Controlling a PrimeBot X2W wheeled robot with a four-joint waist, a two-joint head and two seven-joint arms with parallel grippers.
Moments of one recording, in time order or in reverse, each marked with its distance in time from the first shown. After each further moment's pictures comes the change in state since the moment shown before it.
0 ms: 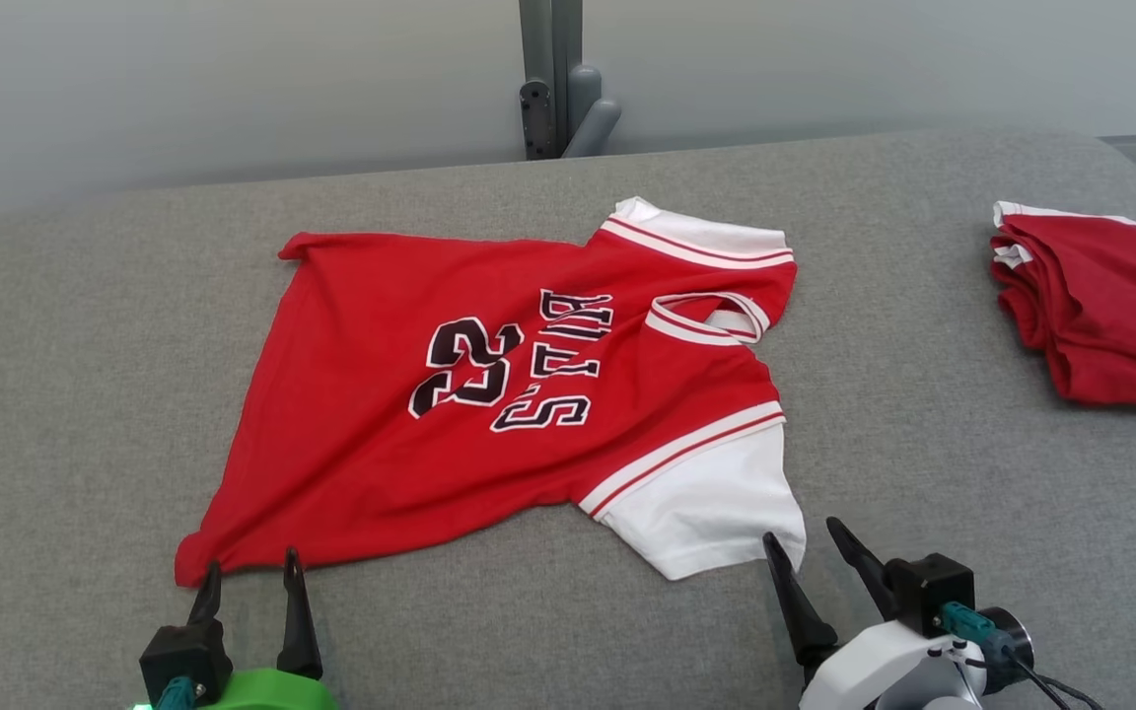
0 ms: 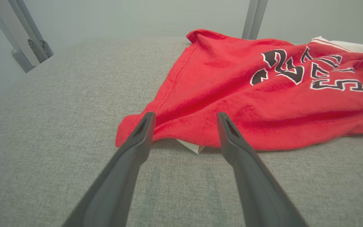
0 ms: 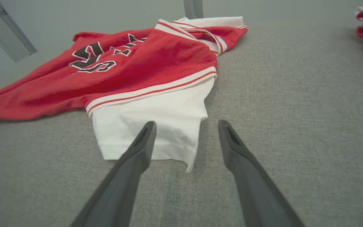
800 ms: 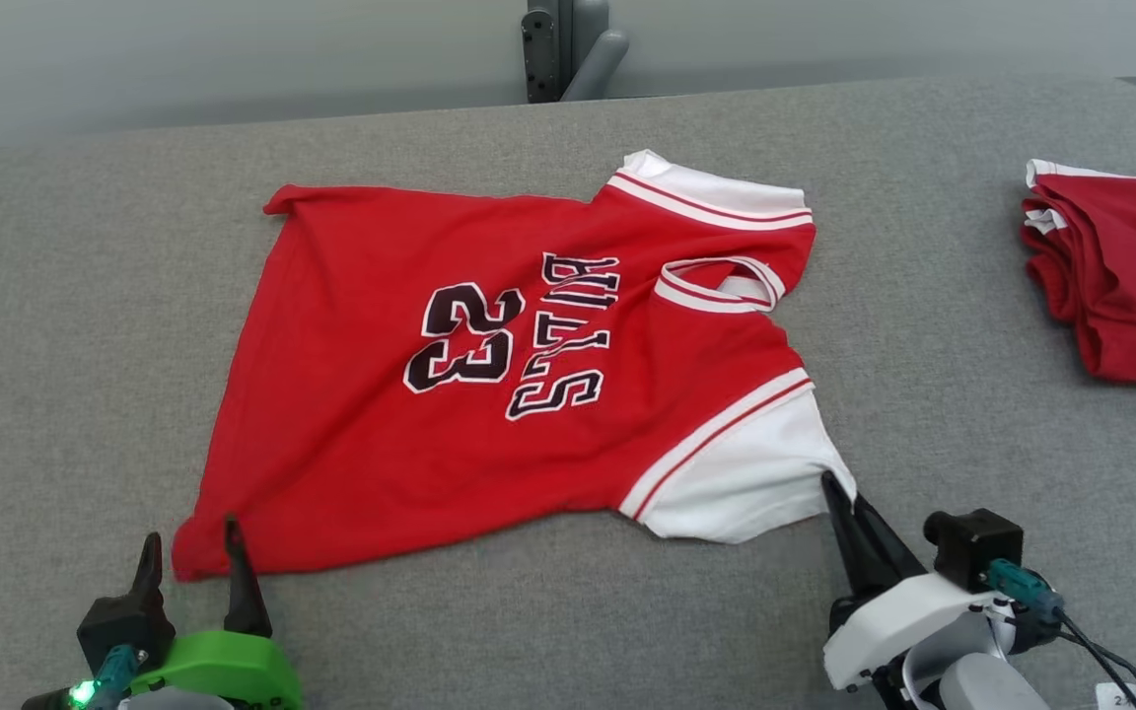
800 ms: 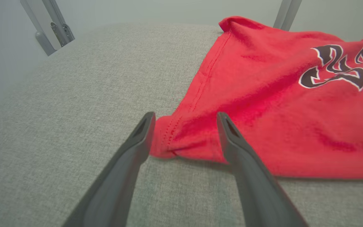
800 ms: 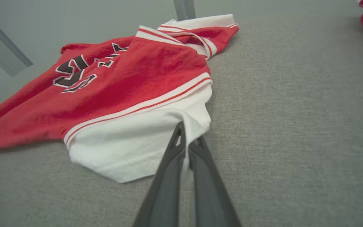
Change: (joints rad) left arm -0.076 0.000 0.094 0.049 -0.011 0.002 0.000; right arm -0.064 -0.023 -0.013 -0.009 0.098 0.000 0.000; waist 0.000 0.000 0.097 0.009
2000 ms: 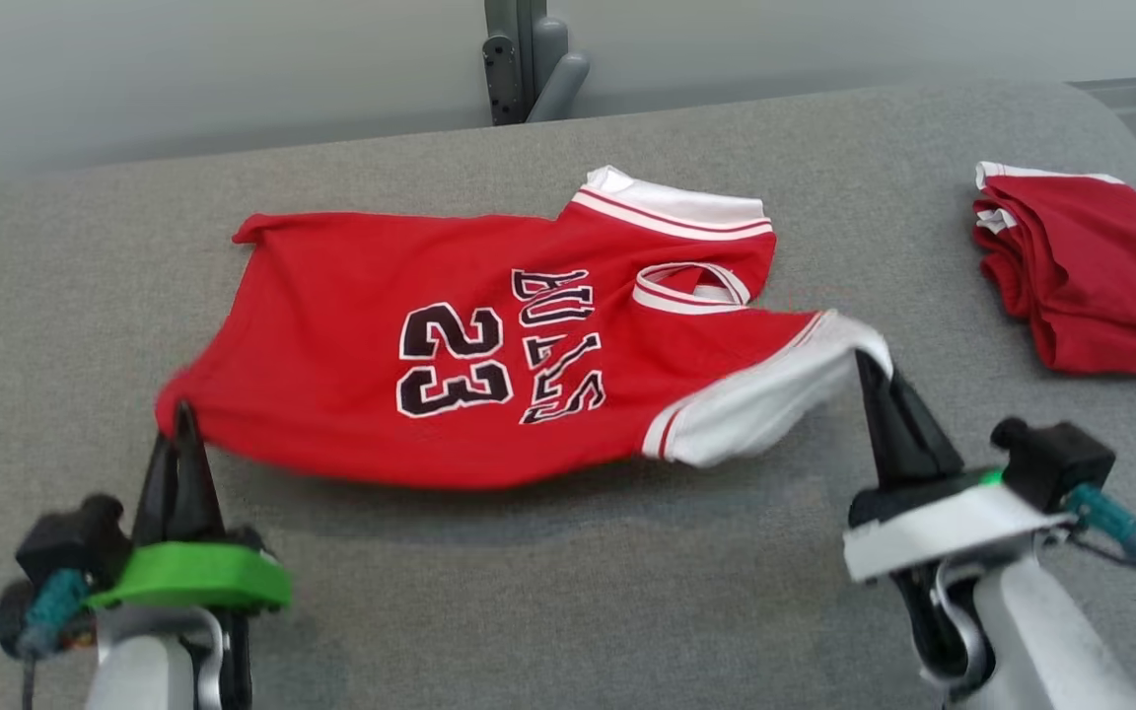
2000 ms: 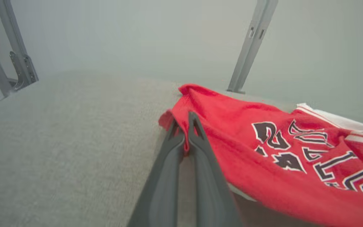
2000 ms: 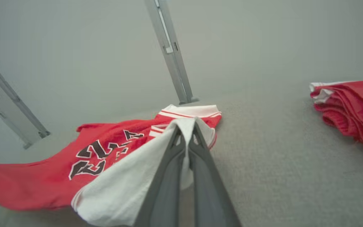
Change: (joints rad) left arm -0.079 -0.001 0.010 -0.113 -0.099 -0.101 -0.001; right arm -0.022 -0.008 -0.053 -0.246 0.080 0.000 0.000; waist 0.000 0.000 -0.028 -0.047
